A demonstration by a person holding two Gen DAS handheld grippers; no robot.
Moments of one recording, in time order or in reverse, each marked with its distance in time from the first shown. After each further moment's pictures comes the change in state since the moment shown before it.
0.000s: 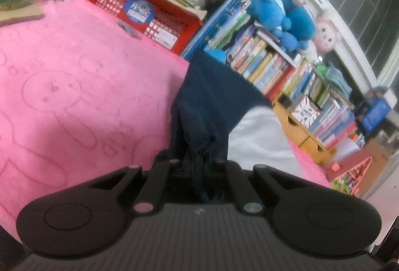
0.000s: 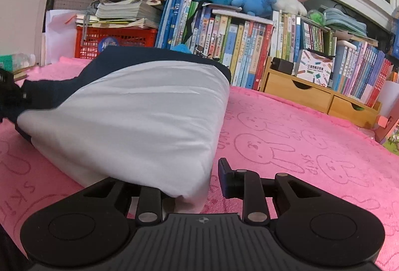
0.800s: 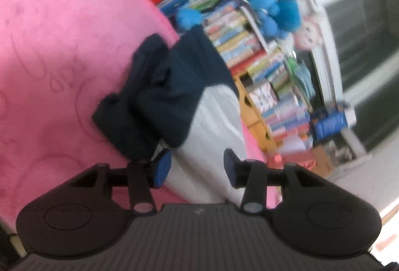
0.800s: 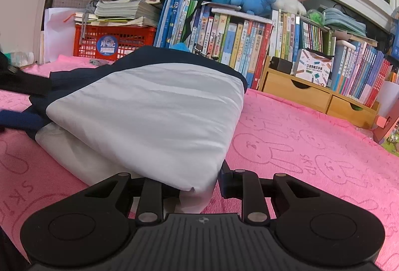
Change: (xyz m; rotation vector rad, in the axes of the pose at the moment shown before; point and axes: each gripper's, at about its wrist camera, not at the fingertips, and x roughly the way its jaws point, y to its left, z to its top) left arm 0.019 0.000 -0.007 -0.315 0.208 -0.228; right arm 0.000 -0.001 0.000 -0.001 0.004 -0.007
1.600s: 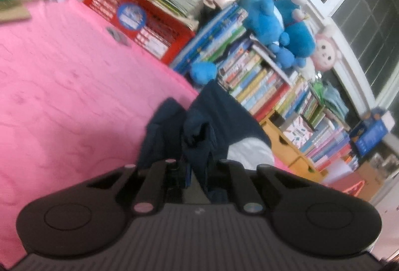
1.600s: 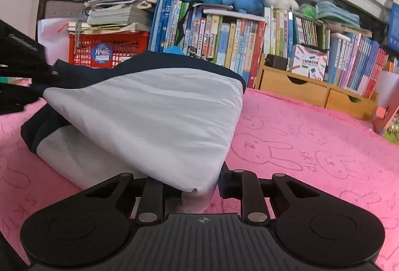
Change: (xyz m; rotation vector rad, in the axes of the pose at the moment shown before) left arm -0.002 -0.033 0.007 0.253 -0.251 0.212; right arm -0.001 -0.001 0.004 0.043 -0.012 -0.009
